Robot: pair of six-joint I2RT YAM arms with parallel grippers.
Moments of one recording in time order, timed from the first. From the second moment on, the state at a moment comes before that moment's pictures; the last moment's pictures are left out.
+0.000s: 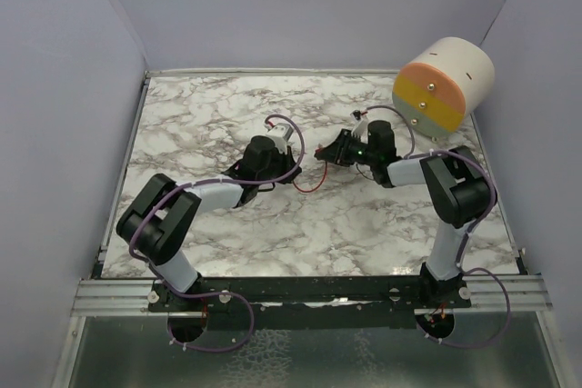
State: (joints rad) left arm -0.60 1.63 0.76 0.39 0.18 -0.40; right arm 0.34 1.88 0.83 0.68 -0.59 0.66
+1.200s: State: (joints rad) left arm -0.52 1.73 0.74 0.41 0.20 -0.41; right arm 0.37 1.97 0.89 0.61 -0.54 0.69
